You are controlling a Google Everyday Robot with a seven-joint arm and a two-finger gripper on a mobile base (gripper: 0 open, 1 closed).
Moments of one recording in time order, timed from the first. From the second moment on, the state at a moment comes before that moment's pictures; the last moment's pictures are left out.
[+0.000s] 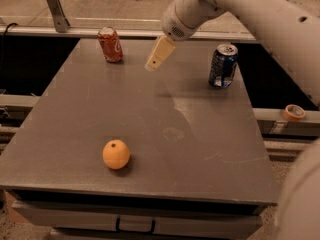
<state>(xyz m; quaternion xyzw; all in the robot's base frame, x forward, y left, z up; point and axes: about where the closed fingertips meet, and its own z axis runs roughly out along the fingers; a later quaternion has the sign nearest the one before) 0.717 0.000 0.925 -0.60 0.70 0.04 0.38</state>
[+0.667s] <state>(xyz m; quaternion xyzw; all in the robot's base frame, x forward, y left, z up) 0.784 0.048 0.897 -0.55 0.72 0.10 0.41</state>
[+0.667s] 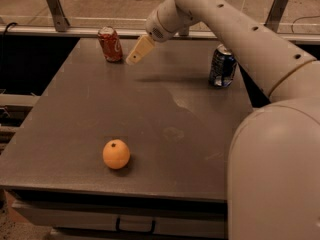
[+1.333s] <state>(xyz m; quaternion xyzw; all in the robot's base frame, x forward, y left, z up) 0.811 0.115 0.886 -0.51 0.71 0.18 0.44</state>
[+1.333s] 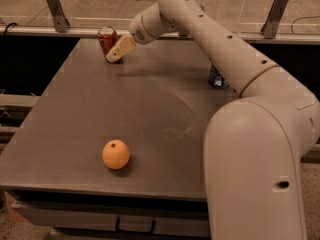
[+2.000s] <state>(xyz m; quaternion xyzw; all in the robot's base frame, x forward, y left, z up) 0.822 0.160 0.880 -0.51 0.70 0.21 0.46</state>
